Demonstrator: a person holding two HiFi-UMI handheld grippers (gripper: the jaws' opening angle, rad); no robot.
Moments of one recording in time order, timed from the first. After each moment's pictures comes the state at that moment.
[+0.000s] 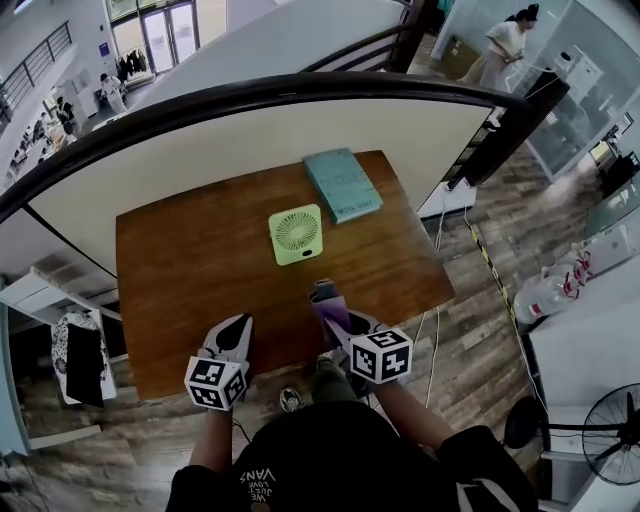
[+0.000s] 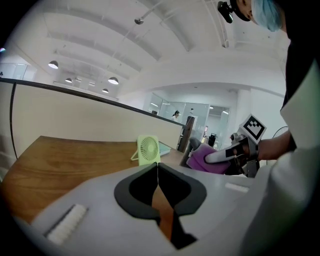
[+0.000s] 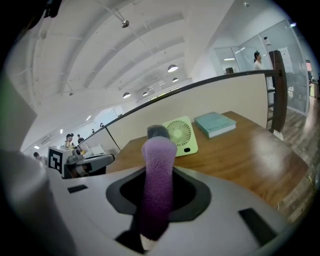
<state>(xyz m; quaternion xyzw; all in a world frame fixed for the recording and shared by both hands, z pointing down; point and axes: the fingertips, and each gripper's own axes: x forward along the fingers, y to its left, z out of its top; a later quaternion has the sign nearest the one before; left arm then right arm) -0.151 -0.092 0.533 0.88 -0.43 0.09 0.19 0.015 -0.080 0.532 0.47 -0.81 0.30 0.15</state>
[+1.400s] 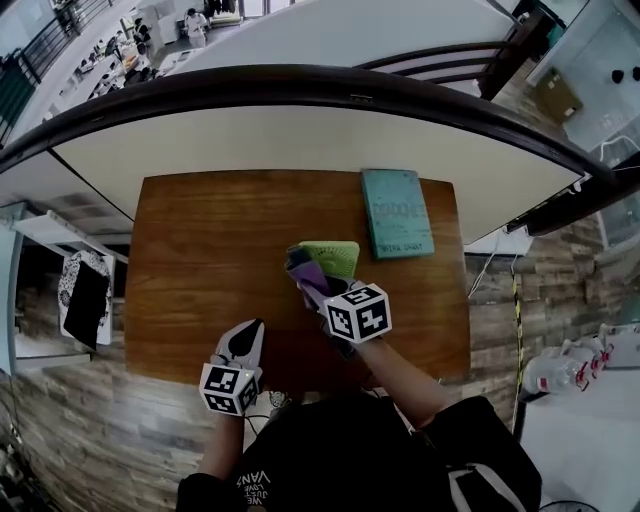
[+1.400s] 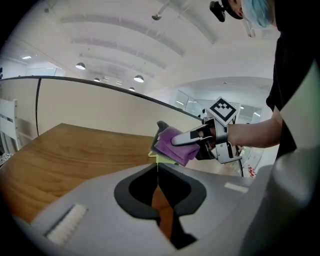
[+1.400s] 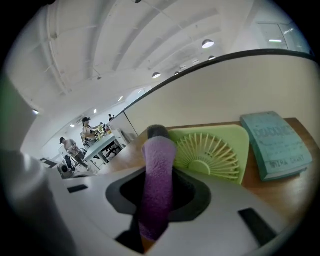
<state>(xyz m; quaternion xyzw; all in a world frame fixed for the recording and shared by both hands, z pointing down) -0.137 -0.152 0.580 0.79 -0.55 0.10 0.24 -0.060 -0.259 0.570 0.27 -0.89 0.29 0.24</state>
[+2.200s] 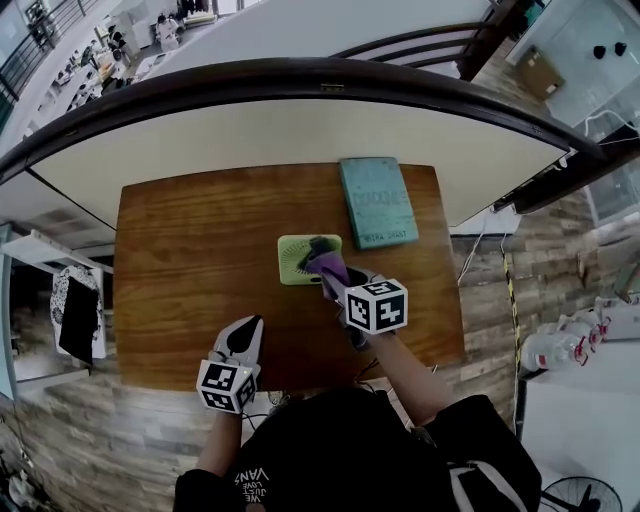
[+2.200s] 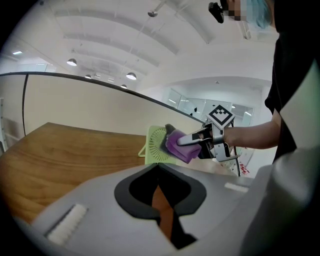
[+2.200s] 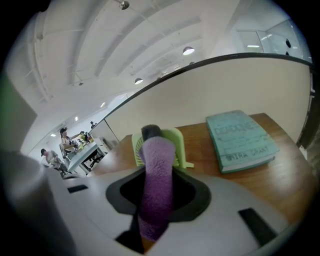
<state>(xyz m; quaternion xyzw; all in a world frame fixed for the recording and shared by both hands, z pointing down) -0.114 -0.164 0.582 0.82 -0.51 0.10 0.24 0.018 -0.283 0.580 0.37 -0.85 0.31 0.22</state>
